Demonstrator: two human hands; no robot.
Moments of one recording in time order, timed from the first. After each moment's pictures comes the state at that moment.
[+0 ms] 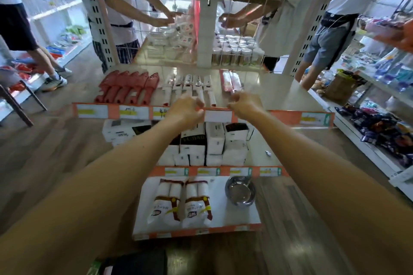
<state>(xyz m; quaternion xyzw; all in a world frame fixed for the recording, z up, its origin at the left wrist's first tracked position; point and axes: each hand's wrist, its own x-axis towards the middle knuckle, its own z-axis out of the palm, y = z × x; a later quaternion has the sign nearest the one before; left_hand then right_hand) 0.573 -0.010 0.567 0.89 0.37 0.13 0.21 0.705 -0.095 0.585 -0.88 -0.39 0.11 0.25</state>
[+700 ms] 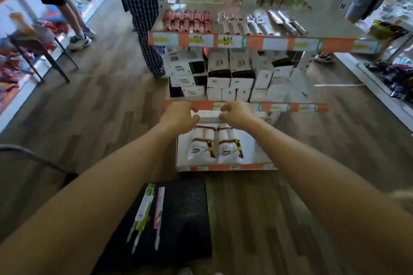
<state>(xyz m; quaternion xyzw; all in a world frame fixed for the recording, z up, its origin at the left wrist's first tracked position) 0.307 -0.063 0.466 0.87 0.42 0.05 0.25 0.441 -0.149 0.477 -0.85 -0.43 0.25 0.16</state>
